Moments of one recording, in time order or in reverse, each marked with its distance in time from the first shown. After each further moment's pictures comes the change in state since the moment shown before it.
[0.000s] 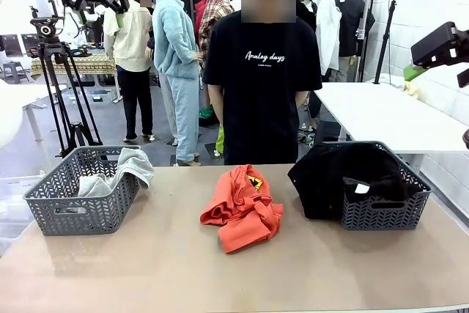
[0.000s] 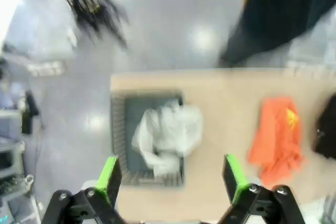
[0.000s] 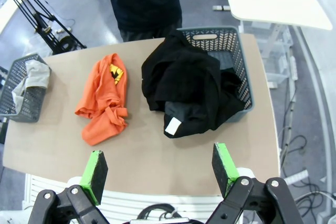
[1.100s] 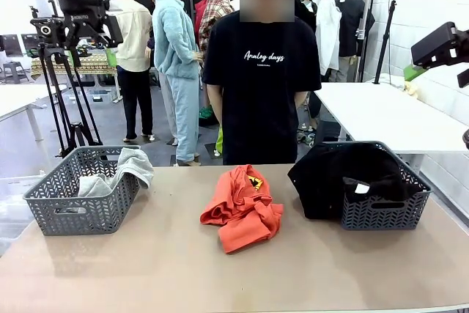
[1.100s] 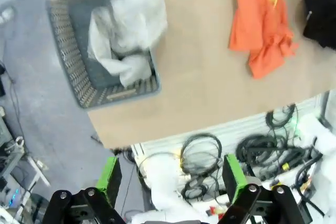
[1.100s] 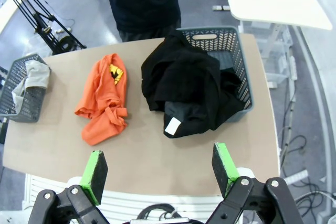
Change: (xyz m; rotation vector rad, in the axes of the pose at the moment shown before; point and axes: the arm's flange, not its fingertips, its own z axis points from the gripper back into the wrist) left arm -0.076 -0.005 -0.046 -0.177 0.453 -0.168; right arm 0.000 0.000 0.000 -0.001 0.000 0.000
